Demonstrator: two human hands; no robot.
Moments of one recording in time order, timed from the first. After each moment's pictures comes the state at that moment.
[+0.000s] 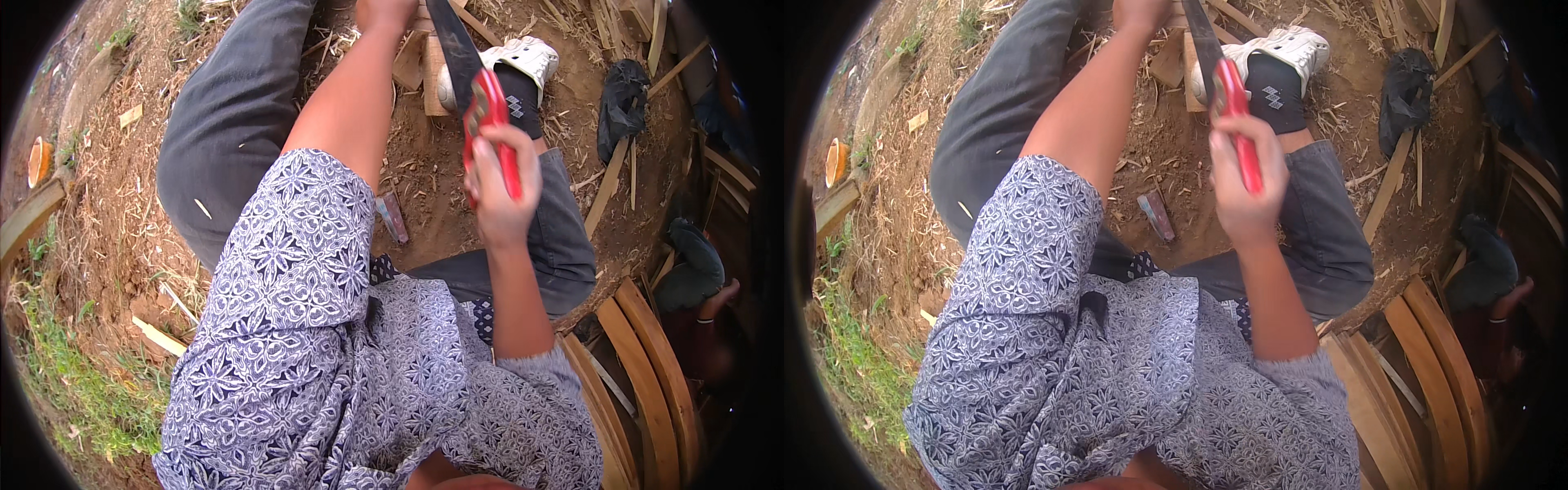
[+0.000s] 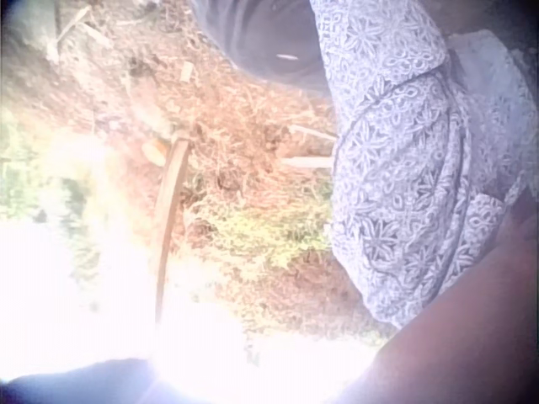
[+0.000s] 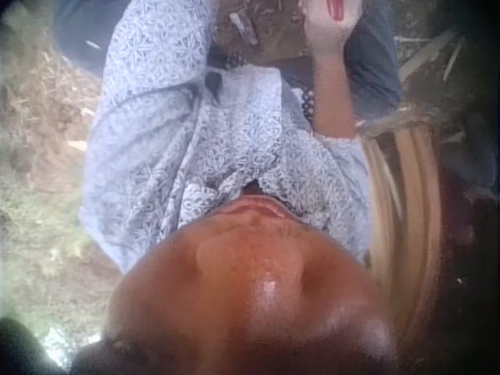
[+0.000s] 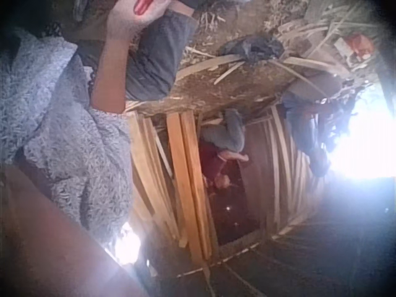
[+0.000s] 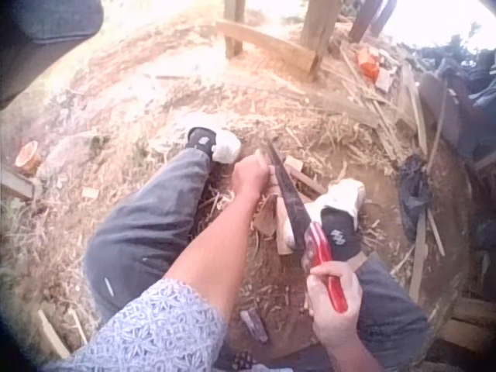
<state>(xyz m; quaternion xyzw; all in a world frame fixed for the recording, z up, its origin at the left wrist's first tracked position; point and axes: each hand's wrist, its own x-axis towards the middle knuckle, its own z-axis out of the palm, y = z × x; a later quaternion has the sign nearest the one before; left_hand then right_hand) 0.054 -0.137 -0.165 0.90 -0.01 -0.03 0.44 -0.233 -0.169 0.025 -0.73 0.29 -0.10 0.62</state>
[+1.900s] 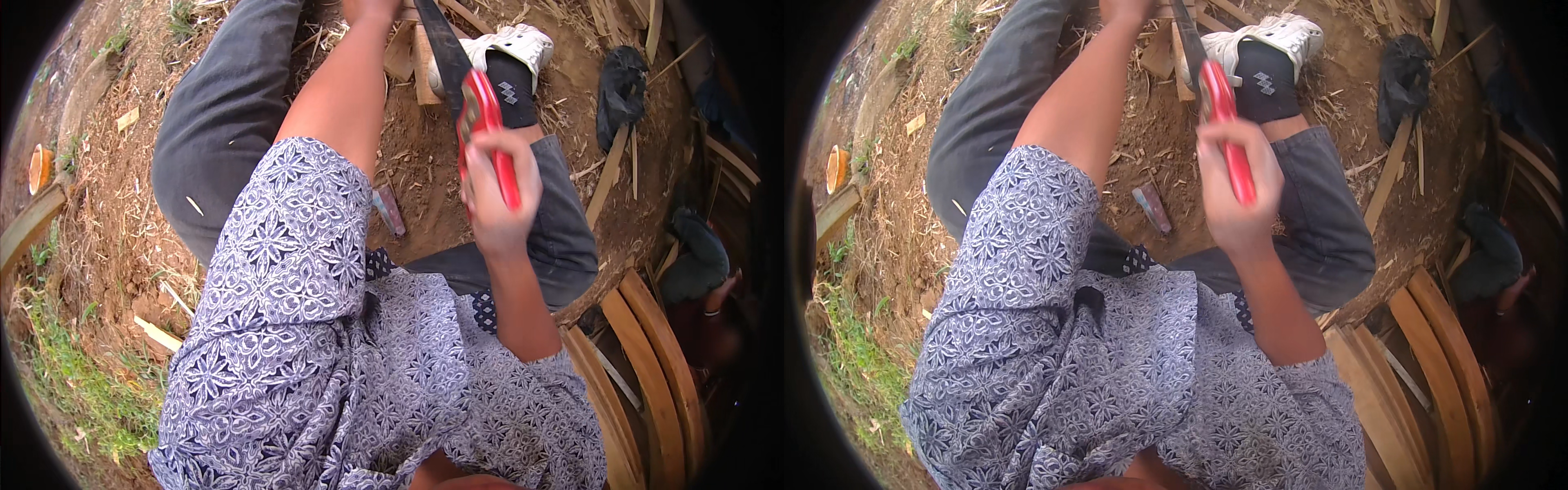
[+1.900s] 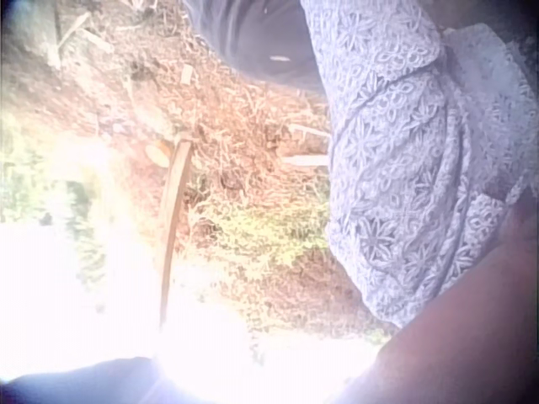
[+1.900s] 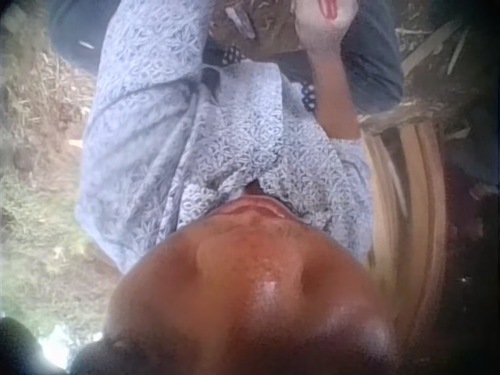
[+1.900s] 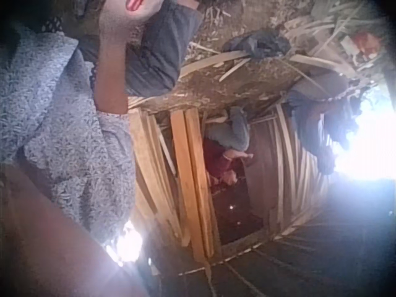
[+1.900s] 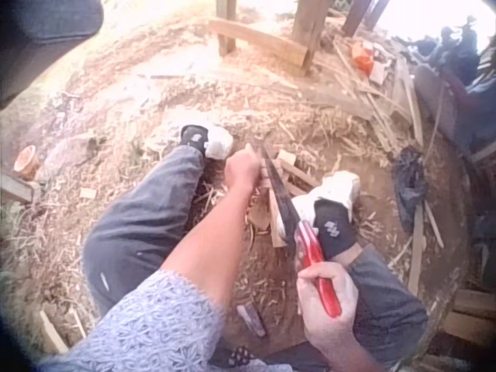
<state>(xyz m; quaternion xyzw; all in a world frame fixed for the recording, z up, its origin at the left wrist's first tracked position) 0.062 -0.131 -0.162 0.91 0.01 -0.06 0.40 -0.241 -0.168 0.032 -0.76 0.25 -0.11 0.59</state>
